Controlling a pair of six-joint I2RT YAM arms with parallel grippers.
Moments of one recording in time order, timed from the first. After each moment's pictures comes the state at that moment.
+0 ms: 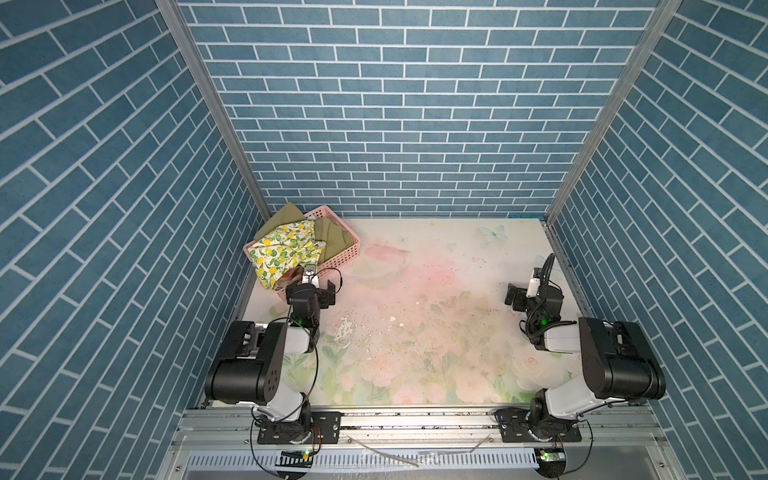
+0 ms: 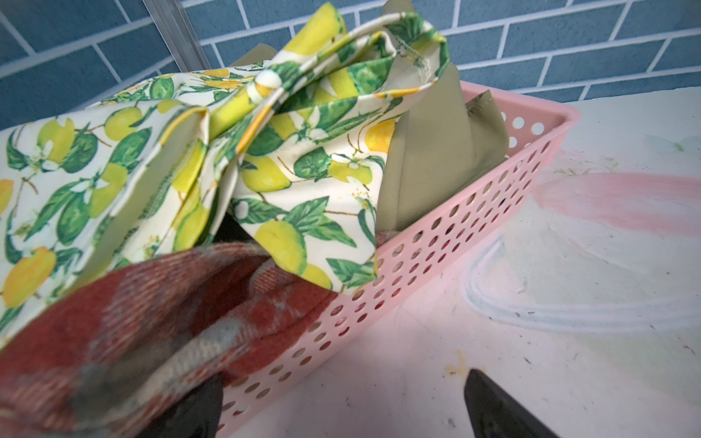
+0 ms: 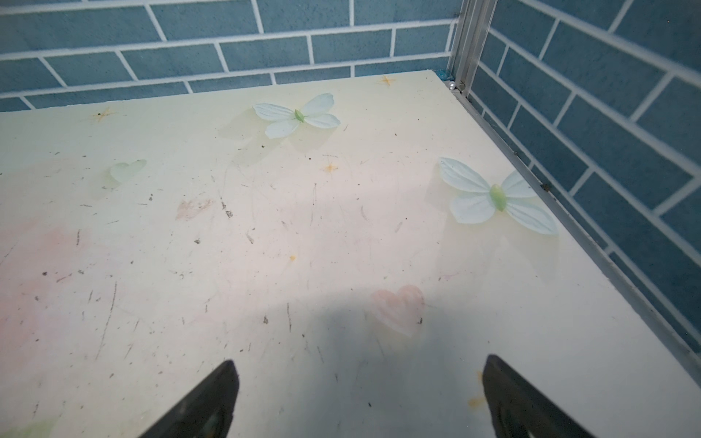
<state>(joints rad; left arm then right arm) -0.06 1.54 0.37 0.81 -0.22 0.06 -0.04 1.54 0.36 0.75 0.04 0.03</state>
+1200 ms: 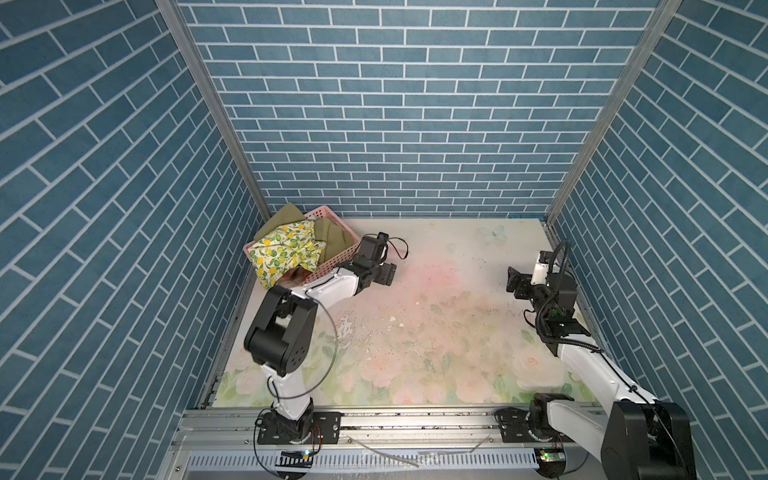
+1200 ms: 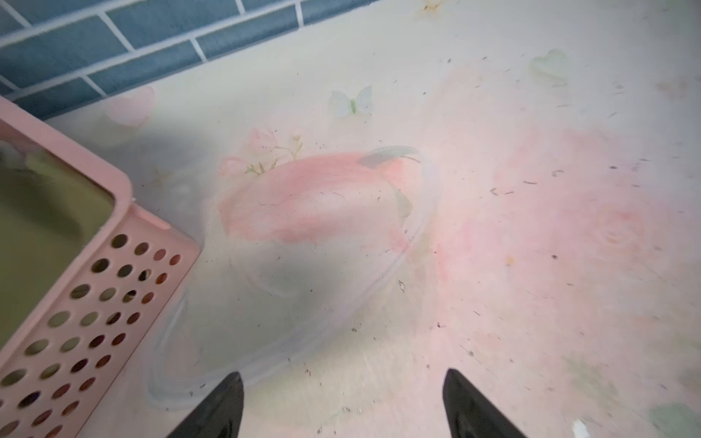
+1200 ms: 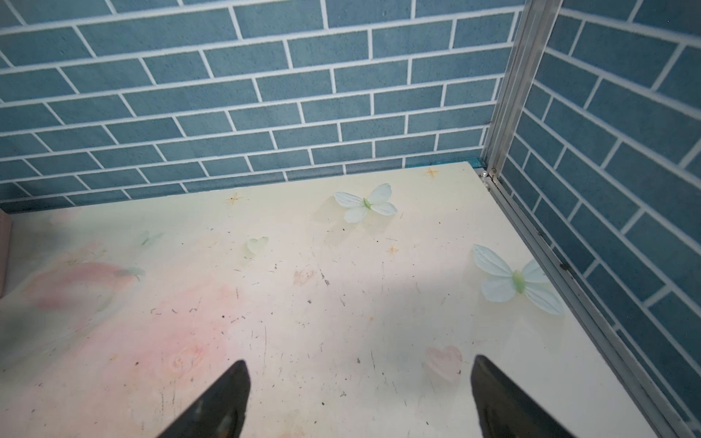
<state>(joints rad) -0.46 1.84 1.23 -0.21 -0.11 -0.06 0.06 1.04 0.50 0.25 -0.02 0.08</state>
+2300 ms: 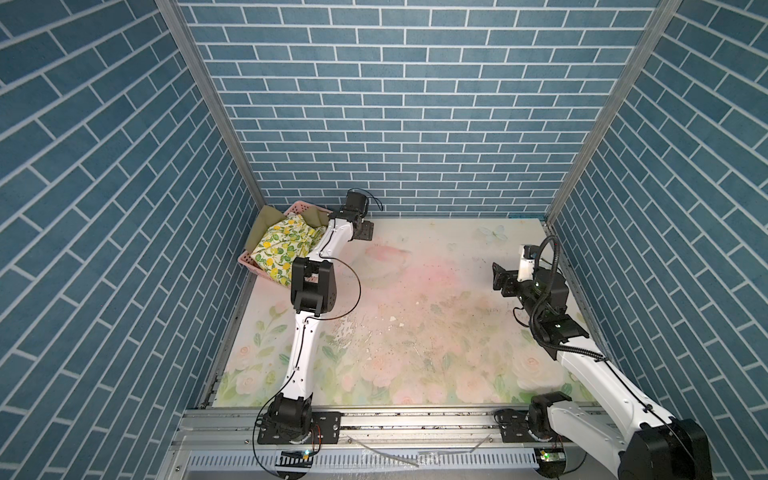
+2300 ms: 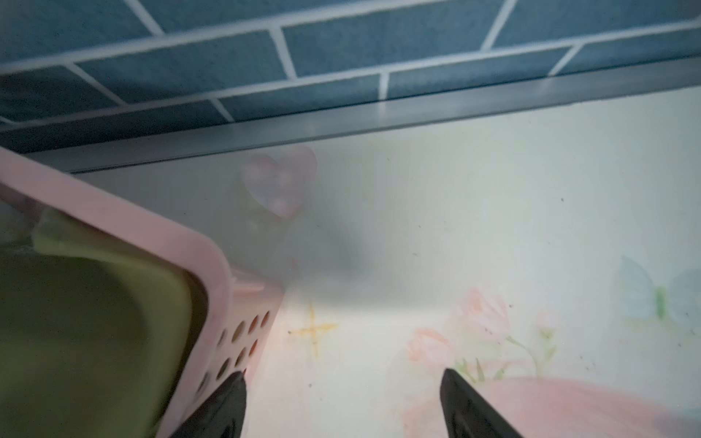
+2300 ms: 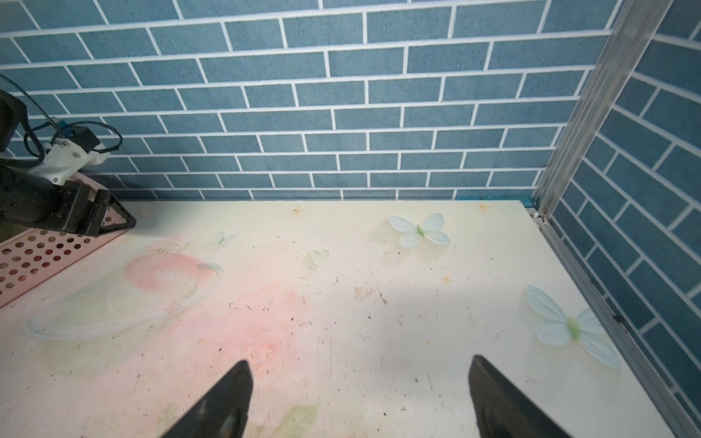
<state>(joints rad) -0.20 2.57 2.41 -0.78 -0.13 -0.08 0.26 0.98 0.58 0.15 0.07 0.07</state>
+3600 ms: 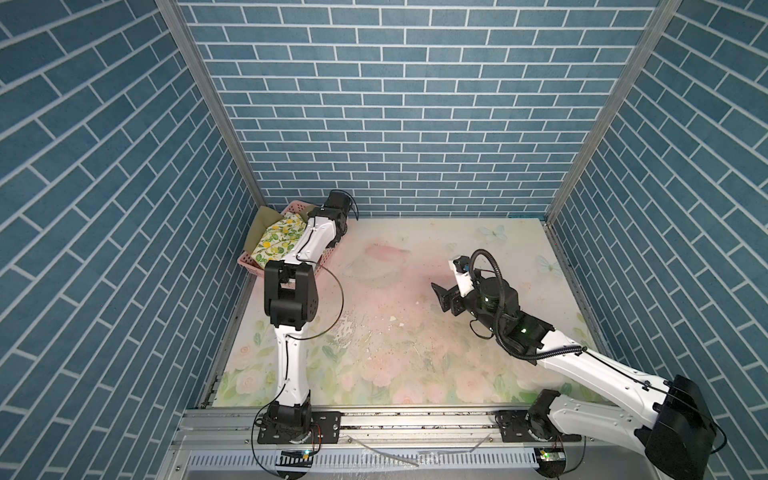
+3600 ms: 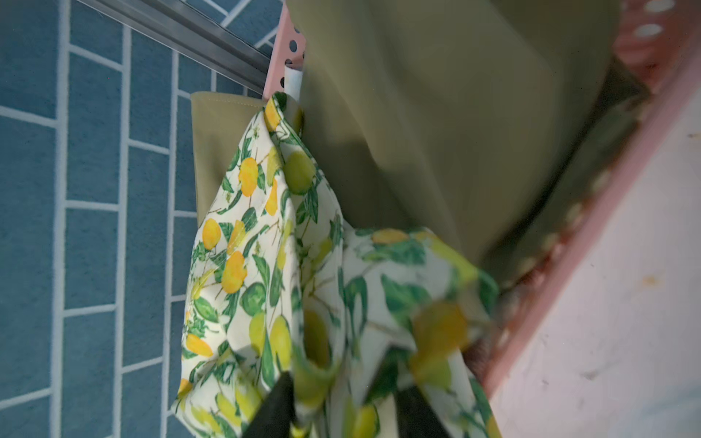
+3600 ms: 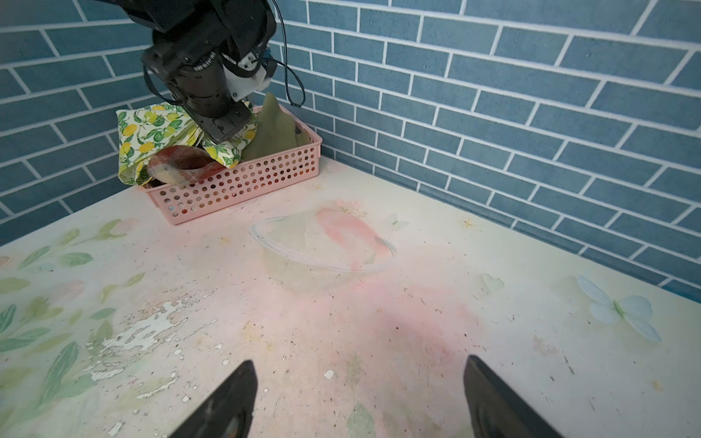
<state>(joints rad) -0.15 2.23 2.05 -0.93 -0.73 0.08 0.83 1.09 0.71 0.09 0.19 0.00</state>
